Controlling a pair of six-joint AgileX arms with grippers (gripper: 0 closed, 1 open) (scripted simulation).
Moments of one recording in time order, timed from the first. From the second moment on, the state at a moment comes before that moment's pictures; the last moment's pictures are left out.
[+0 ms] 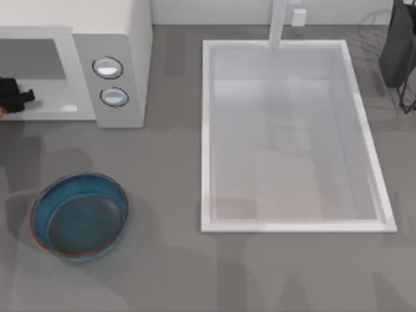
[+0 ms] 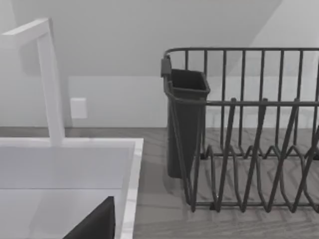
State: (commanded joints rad) left arm 0.17 2.33 1.02 1.00 -0.06 0.01; right arm 0.00 0.00 0.00 0.00 0.00 0.00
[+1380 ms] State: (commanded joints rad) left arm 0.29 1.97 0.35 1.32 0.05 0.05; right arm 0.00 0.00 0.00 0.00 0.00 0.00
